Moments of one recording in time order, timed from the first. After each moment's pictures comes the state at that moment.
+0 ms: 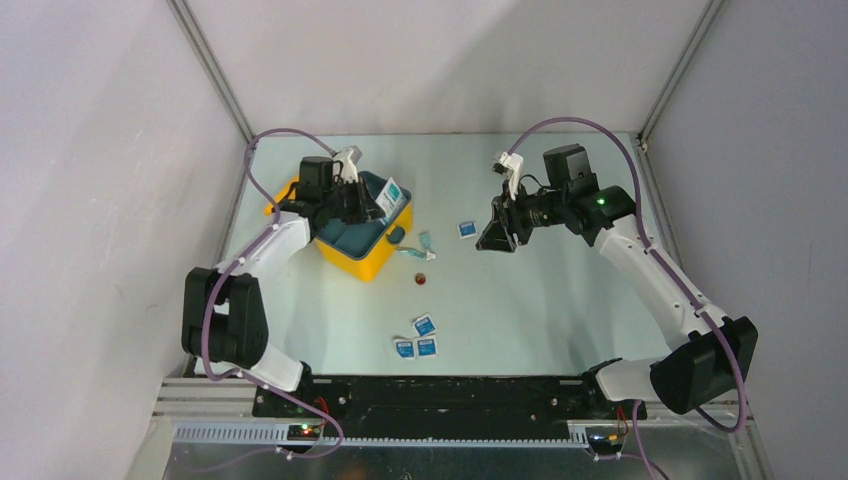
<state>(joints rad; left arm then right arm) -0.19 1.53 1.08 -0.23 0.45 -0.31 0.41 1.33 1.32 -0.74 -0.82 -0.19</state>
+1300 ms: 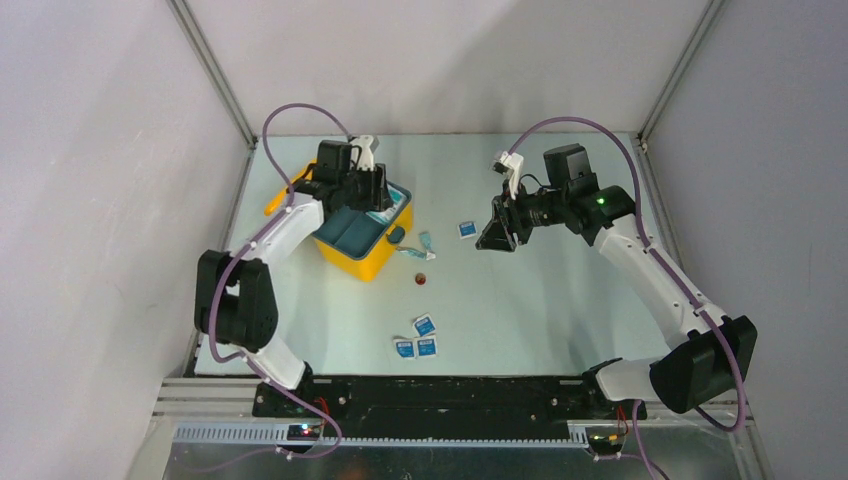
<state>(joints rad) -0.27 1.63 1.26 -0.35 0.25 -0.14 0.40 1.34 1.32 -0.73 -0.83 -0.19</state>
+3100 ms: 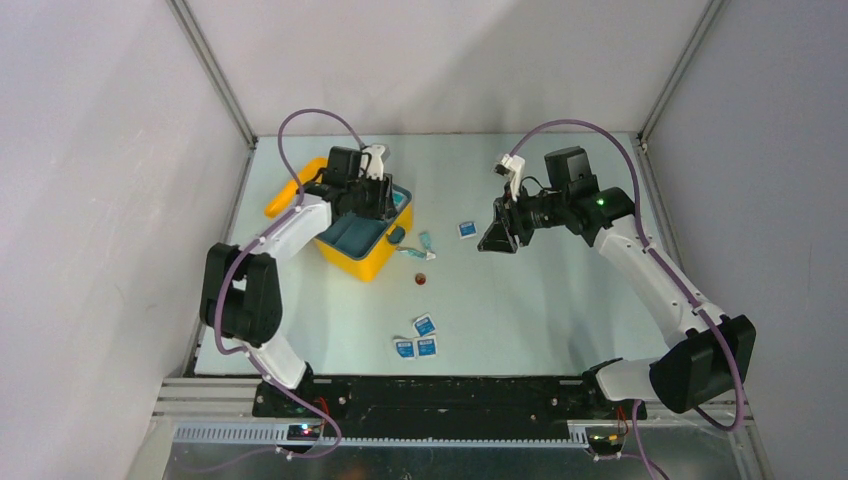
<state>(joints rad) -0.30 1.68 1.25 -0.37 0.27 -0.11 0.39 1.34 1.30 -0.73 -0.83 -0.19</state>
